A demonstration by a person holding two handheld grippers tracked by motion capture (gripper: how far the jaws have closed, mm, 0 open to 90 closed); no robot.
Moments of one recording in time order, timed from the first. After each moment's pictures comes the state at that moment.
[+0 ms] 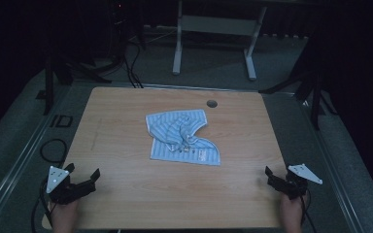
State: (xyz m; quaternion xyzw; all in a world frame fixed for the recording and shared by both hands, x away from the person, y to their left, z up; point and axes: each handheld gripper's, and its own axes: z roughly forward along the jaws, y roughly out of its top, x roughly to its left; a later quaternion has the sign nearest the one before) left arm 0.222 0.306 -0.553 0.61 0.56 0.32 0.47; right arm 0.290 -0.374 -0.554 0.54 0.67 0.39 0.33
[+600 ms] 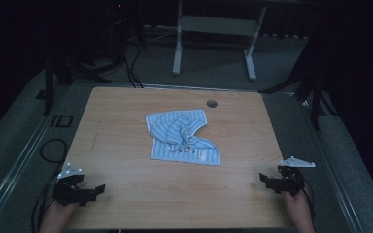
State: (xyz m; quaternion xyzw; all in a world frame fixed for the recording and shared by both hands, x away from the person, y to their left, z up) left arm 0.235 0.301 -0.546 0.76 0.54 0.12 0.33; right arm 0.303 -0.363 -0.529 0.50 0.78 0.31 0.19
